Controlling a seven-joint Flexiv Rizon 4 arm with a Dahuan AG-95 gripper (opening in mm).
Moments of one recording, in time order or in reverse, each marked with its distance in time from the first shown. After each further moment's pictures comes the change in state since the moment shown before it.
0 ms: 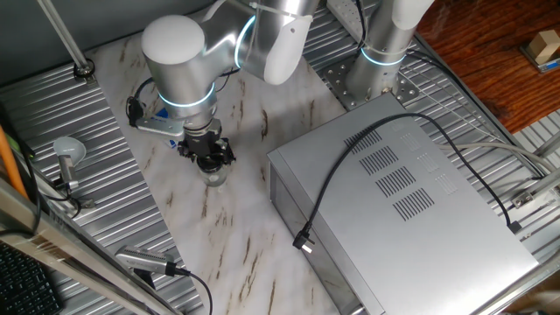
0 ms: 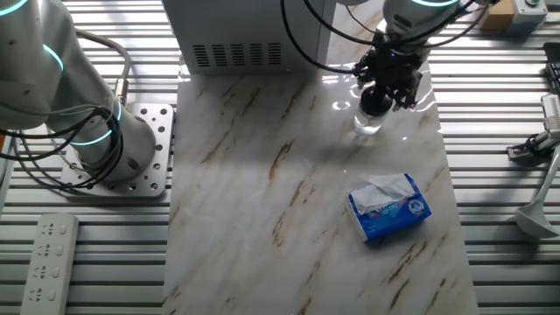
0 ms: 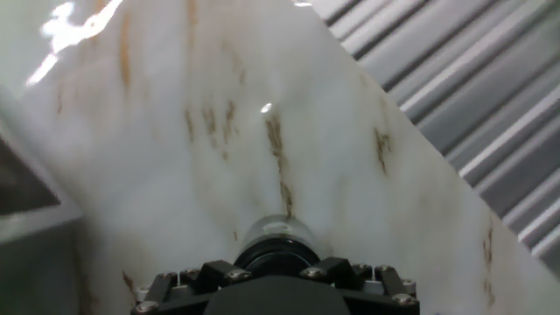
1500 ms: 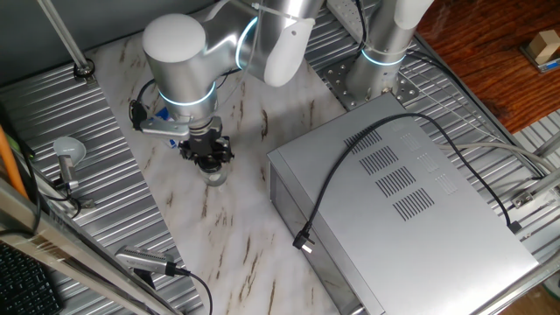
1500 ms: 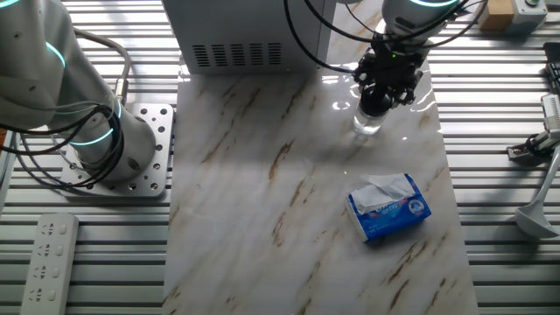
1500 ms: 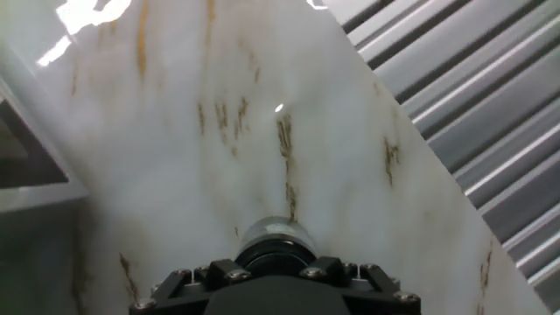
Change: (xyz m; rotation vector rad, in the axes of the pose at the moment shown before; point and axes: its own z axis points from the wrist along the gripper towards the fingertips) arm 0.001 0.000 -0.001 0.010 -0.015 -0.249
